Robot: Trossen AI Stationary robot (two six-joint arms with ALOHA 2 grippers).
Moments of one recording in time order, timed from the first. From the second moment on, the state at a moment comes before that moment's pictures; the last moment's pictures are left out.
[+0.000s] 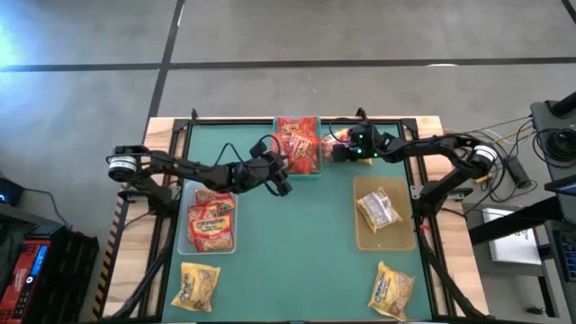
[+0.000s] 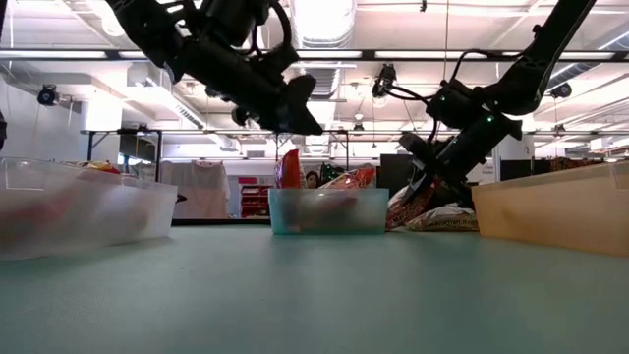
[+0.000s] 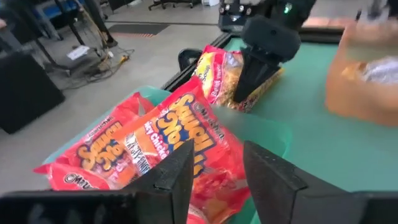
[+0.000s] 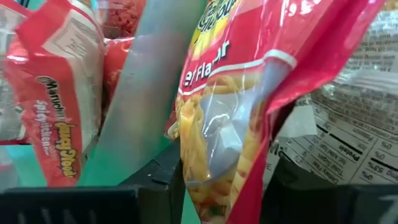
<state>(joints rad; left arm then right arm) 0.07 1.62 0.84 0.39 -0.55 -0.04 -0.69 1.52 0.58 0.21 -0.23 0.70</state>
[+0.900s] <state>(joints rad) 0.06 1.56 0.84 0.41 0.06 -0.17 -0.62 1.02 0.58 -0.30 -0.37 0.26</state>
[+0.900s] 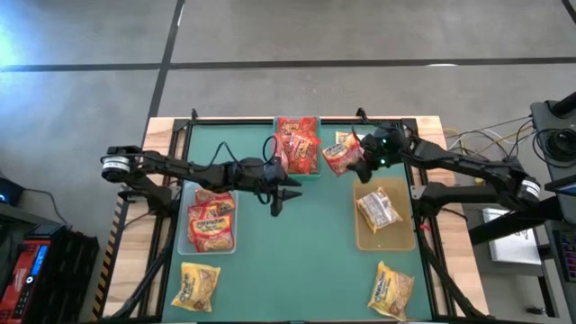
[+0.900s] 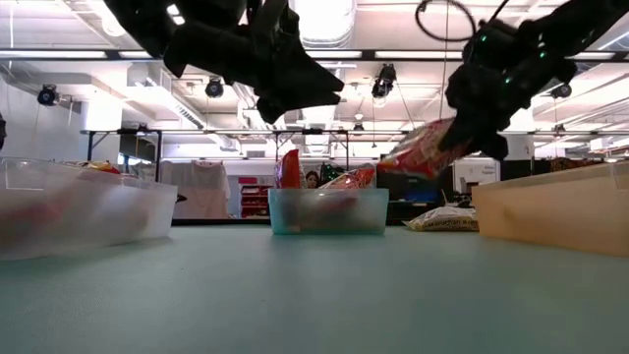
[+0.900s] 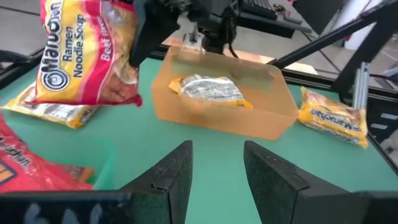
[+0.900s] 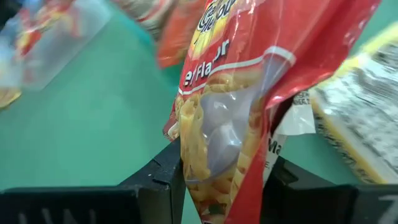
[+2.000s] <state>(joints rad) -0.01 1.62 0.89 0.56 -0.16 -0.12 -0.24 0.98 0.65 -0.34 -0.36 -0.29</state>
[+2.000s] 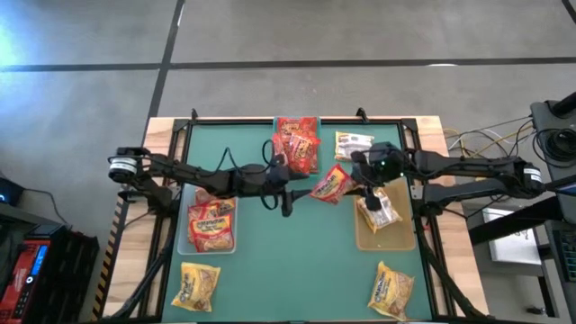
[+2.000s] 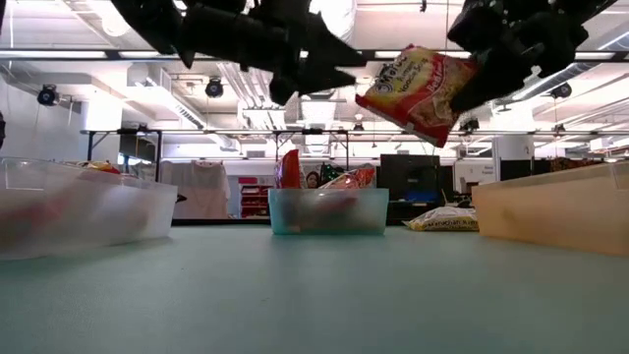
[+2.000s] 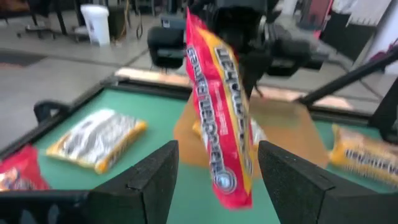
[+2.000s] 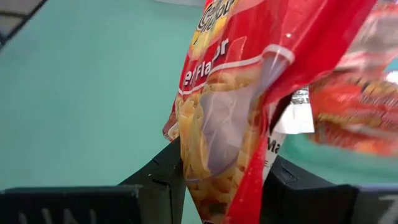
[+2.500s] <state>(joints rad) 0.00 1.71 0.98 0.59 -0.15 -0.12 -0.24 0.98 0.71 -0.34 -0.29 -0.57</state>
